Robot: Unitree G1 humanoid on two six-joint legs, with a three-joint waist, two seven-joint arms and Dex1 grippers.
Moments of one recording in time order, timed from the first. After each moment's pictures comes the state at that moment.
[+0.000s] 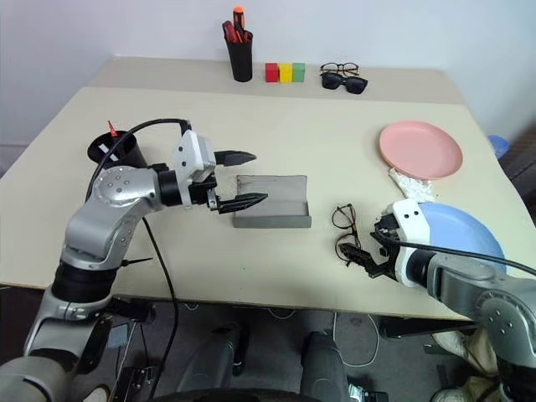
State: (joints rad) left arm -0.57 0.50 -0.10 -0.31 -0.29 0.52 -0.96; right arm -0.04 -0.81 -0.34 -0.50 1.01 1.21 0.23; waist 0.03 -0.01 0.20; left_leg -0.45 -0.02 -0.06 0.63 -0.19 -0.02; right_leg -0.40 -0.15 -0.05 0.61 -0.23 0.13
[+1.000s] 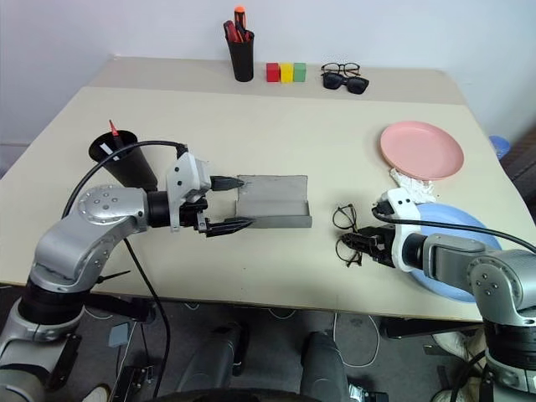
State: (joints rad) left arm -0.49 0.63 -0.13 -0.46 -0.40 0.73 -0.88; right arm -0.19 -0.80 -0.26 -0.35 0.92 1.27 0.36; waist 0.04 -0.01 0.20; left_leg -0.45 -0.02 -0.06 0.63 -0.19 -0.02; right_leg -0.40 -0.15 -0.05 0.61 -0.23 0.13
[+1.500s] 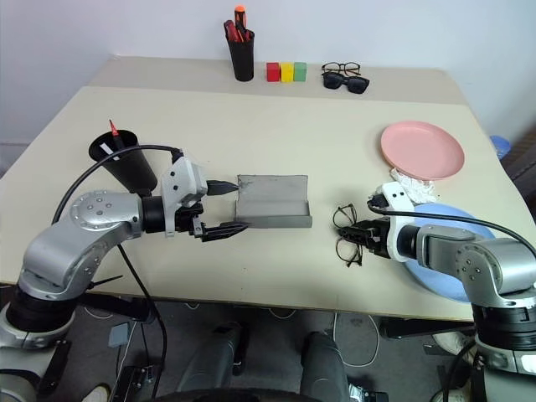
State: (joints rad) left arm -0.47 0.67 -0.10 -0.51 -0.44 0.77 -0.84; right arm -0.28 -0.79 -0.19 -0.25 0.82 1.22 0.46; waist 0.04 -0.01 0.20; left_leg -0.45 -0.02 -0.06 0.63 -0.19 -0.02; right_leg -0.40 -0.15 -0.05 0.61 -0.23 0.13
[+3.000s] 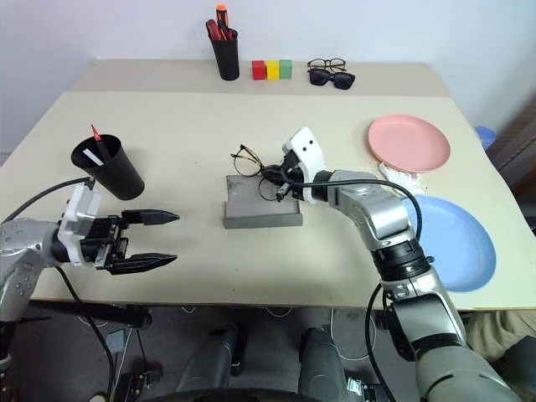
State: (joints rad) left arm -0.13 0.83 0.22 -0.19 -0.66 0.35 -1.38; right arm -0.72 -0.45 0.22 0.07 0.39 0.61 0.70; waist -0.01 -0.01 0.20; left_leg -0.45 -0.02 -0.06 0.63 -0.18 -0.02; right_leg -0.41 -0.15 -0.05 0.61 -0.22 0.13
